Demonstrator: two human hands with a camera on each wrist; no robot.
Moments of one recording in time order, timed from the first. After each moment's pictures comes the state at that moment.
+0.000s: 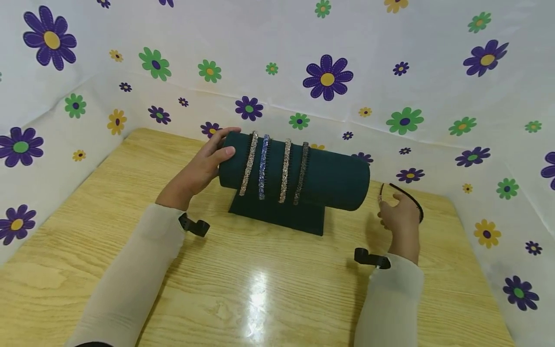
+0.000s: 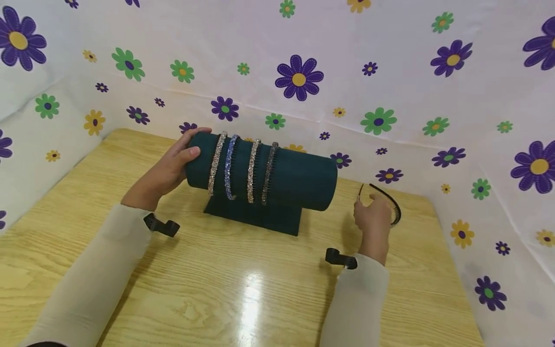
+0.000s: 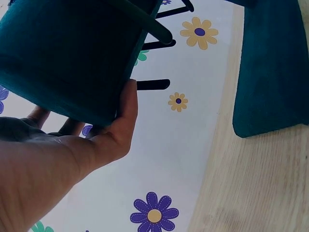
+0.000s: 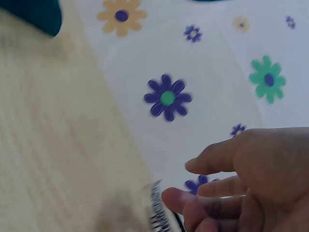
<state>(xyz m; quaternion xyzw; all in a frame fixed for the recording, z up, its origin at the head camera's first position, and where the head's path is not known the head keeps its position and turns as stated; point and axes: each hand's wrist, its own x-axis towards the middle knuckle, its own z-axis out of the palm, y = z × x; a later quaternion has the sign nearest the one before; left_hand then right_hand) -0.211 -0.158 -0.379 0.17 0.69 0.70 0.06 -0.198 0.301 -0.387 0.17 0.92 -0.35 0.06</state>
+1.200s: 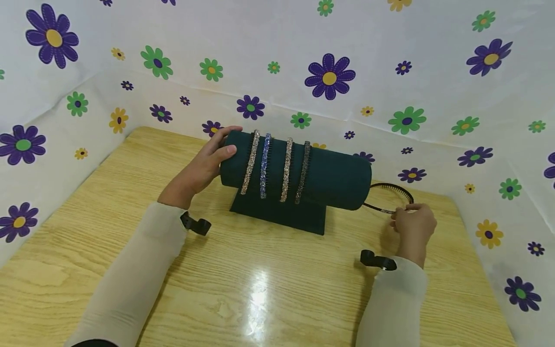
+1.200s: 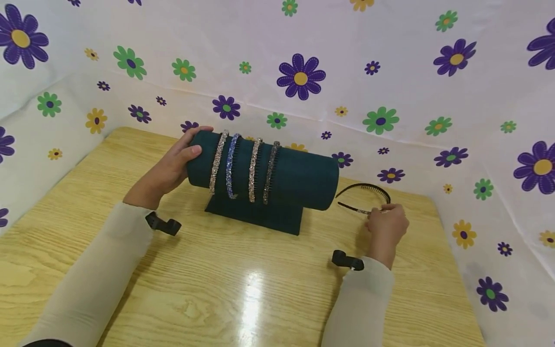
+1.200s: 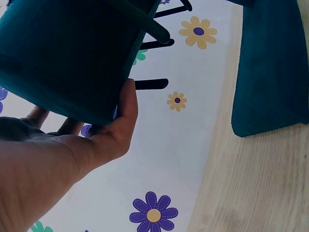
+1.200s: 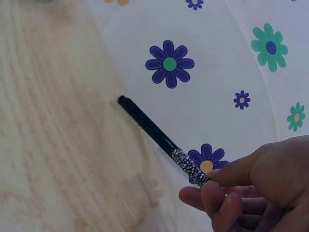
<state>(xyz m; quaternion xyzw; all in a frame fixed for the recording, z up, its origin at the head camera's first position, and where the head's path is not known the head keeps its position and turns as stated) -0.213 -0.157 -0.381 0.19 0.67 0.72 0.06 -0.196 0.324 -0.407 0.30 0.83 -0.46 -0.05</state>
